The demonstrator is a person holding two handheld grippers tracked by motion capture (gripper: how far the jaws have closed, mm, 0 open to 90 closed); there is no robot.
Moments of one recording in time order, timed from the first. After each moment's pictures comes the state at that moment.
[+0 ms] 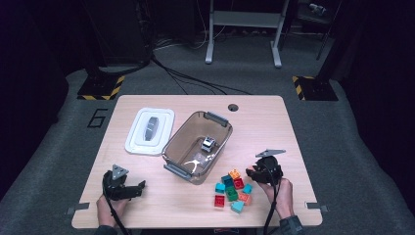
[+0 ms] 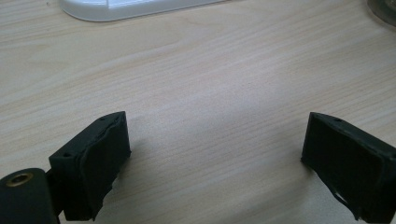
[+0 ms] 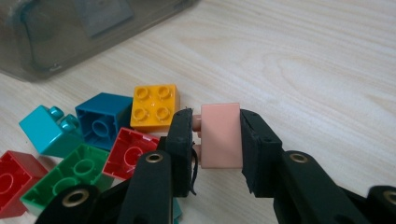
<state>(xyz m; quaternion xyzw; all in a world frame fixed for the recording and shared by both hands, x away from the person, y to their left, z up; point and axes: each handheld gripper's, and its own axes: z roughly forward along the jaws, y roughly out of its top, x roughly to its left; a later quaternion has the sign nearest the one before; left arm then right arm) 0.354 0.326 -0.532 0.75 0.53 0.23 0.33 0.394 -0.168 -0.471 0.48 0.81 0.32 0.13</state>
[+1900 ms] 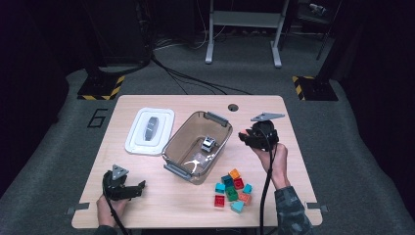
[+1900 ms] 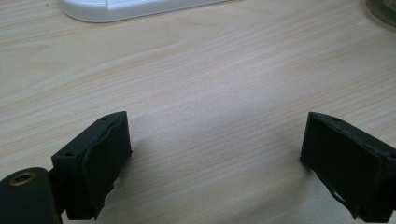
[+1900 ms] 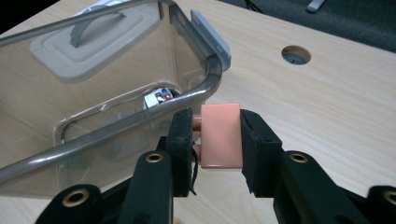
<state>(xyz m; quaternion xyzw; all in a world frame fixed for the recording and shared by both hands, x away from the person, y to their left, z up) 0.353 0.326 -0.531 0.75 0.52 0.23 0.33 0.448 -0.142 -0.374 0.44 0.79 0.39 0.18</state>
